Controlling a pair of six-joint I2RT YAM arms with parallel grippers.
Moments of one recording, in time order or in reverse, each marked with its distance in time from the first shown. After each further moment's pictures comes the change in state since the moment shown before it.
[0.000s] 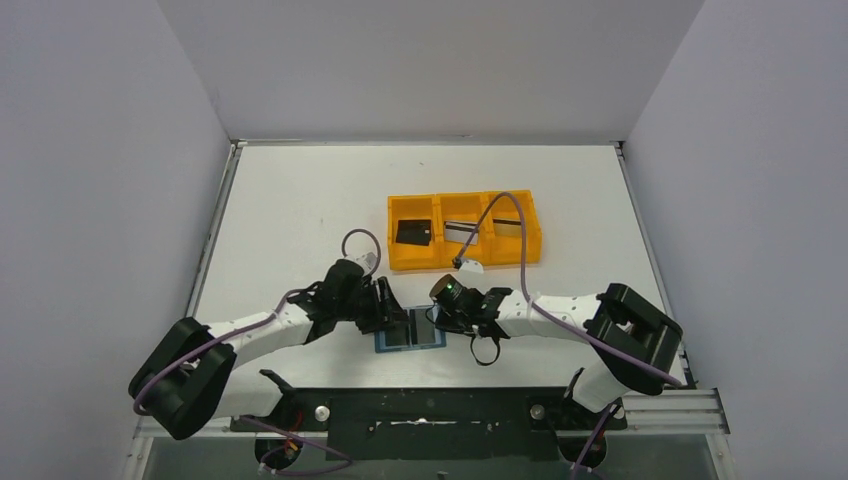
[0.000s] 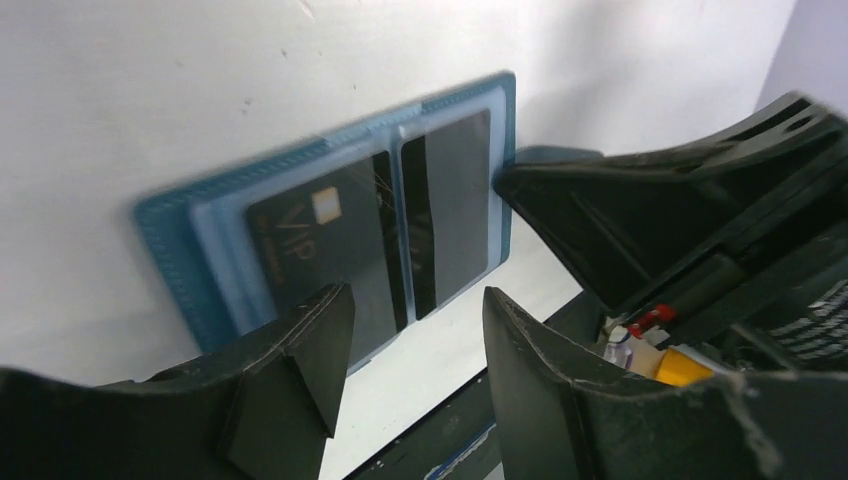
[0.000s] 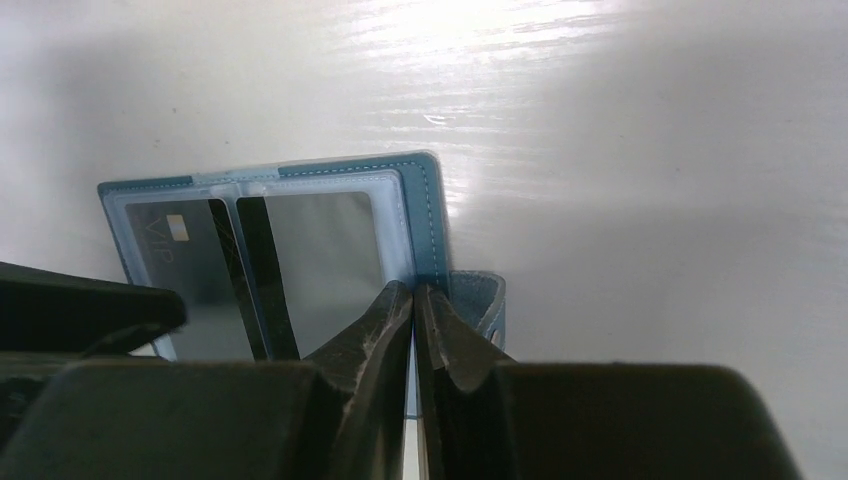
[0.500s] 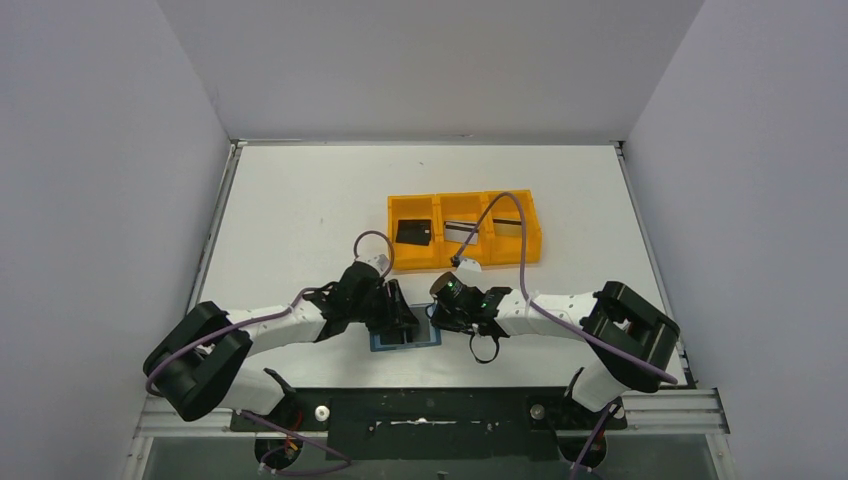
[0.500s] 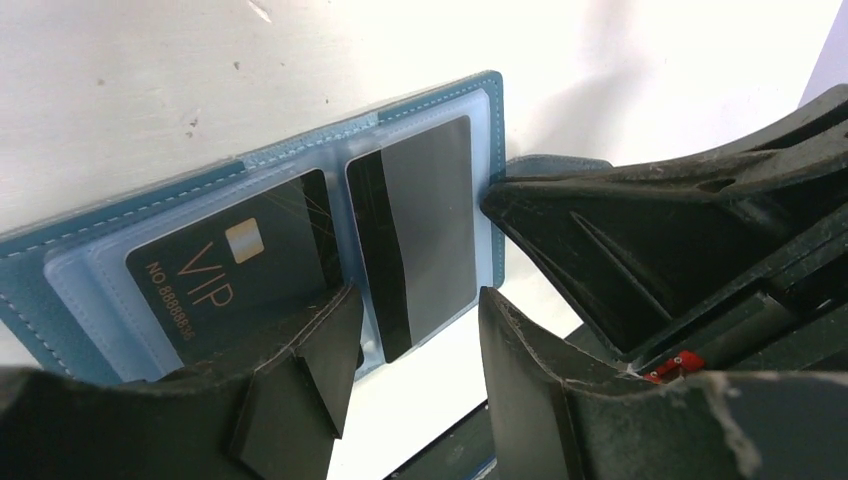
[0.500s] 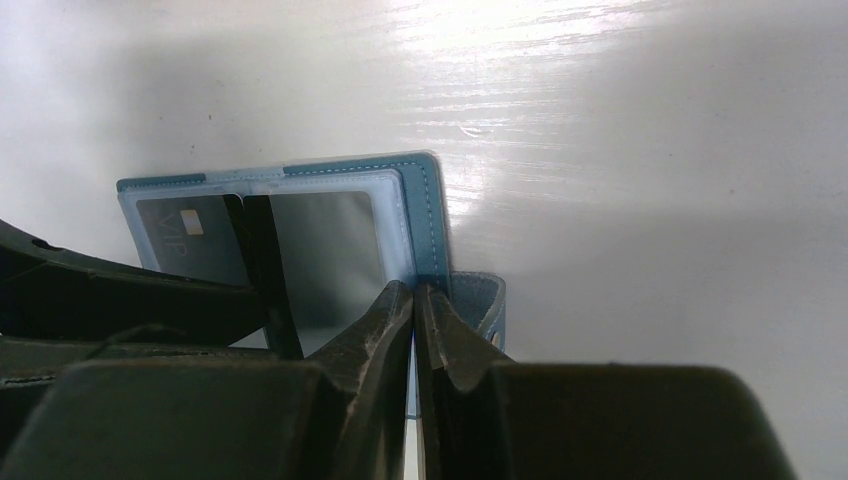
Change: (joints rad) left arm -0.105 0.129 0.047 0.039 -0.080 -0.010; right arm -0.019 0.015 -0.014 0.092 -0.057 0.011
